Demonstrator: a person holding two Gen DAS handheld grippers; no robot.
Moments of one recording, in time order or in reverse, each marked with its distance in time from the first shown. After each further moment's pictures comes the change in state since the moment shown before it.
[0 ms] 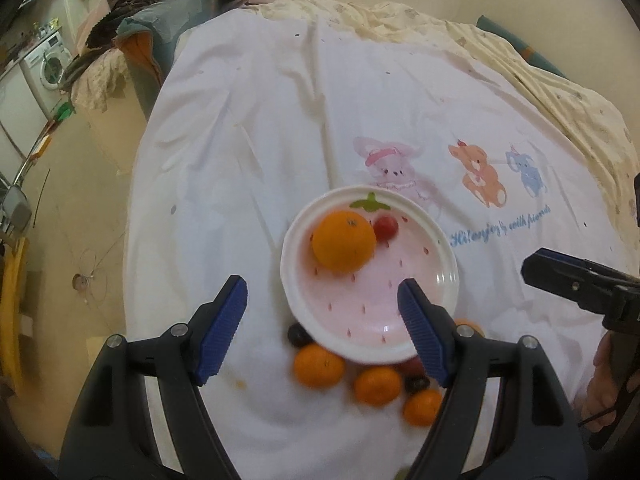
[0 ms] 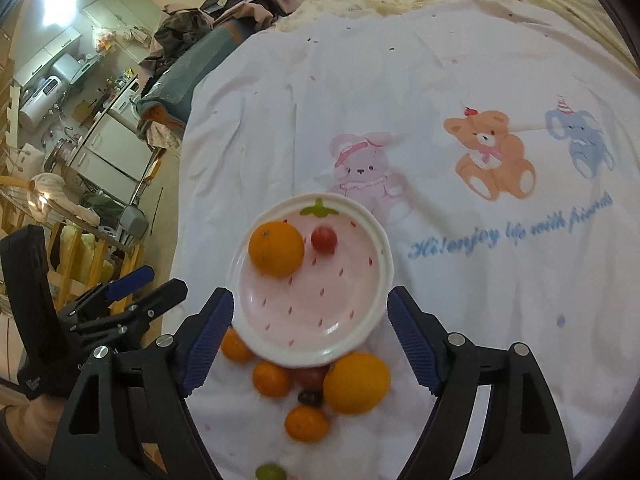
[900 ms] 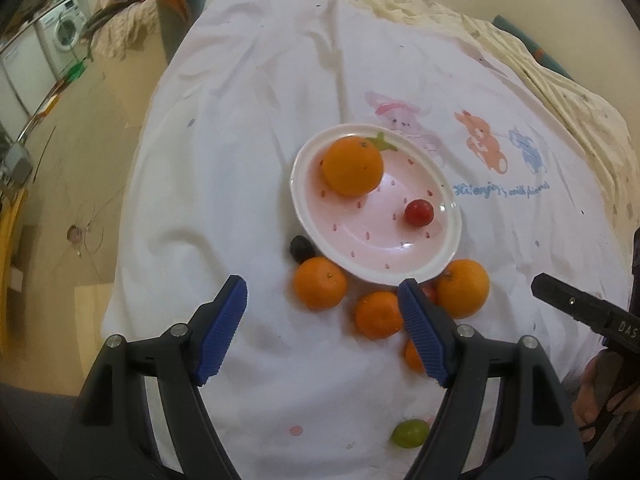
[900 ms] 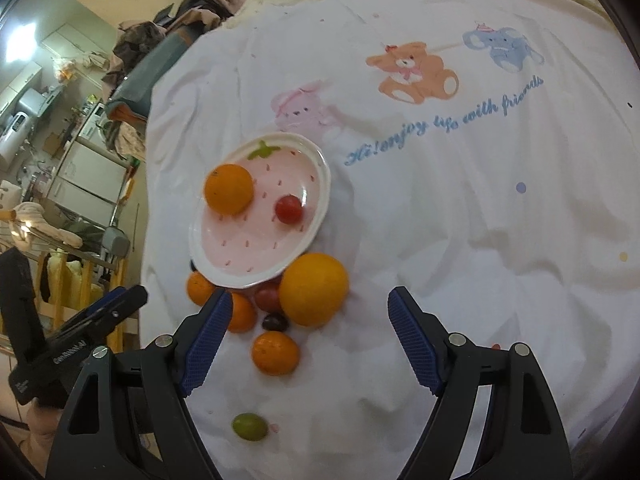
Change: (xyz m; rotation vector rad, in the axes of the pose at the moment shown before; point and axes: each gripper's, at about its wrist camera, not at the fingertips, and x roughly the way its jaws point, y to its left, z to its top) left arm -0.002 0.009 -0.064 -0.105 0.056 -0.009; right arm -0.002 -0.040 -0.075 0.157 0.017 -0.081
